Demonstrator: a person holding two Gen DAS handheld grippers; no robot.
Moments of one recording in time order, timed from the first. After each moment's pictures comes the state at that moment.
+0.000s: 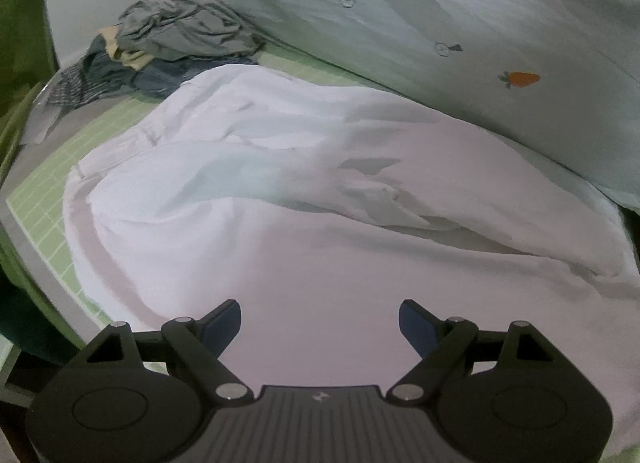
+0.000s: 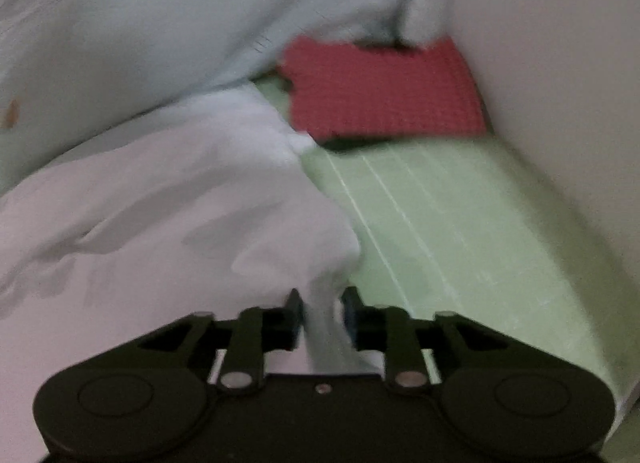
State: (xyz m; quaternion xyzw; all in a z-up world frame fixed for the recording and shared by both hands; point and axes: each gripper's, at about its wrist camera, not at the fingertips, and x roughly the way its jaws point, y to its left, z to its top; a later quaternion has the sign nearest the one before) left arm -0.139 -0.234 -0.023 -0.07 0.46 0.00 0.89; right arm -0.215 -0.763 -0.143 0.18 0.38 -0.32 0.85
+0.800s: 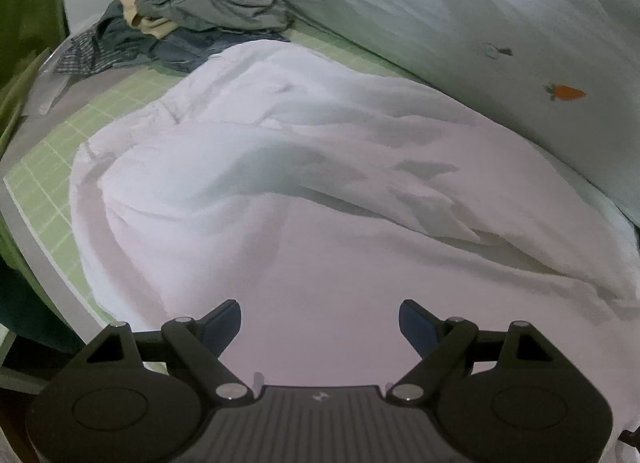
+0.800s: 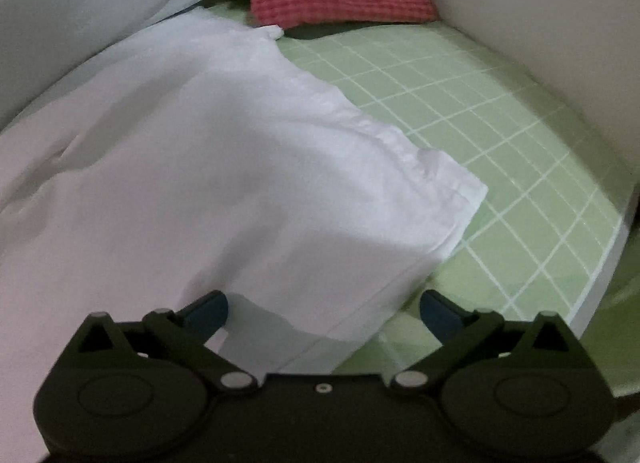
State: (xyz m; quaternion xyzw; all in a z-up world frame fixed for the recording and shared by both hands) left arm -0.102 -0.182 -0.044 -0.10 0.48 0.02 0.87; right arm -0.225 -0.675 -0.170 0.23 0.43 -0.40 0.78
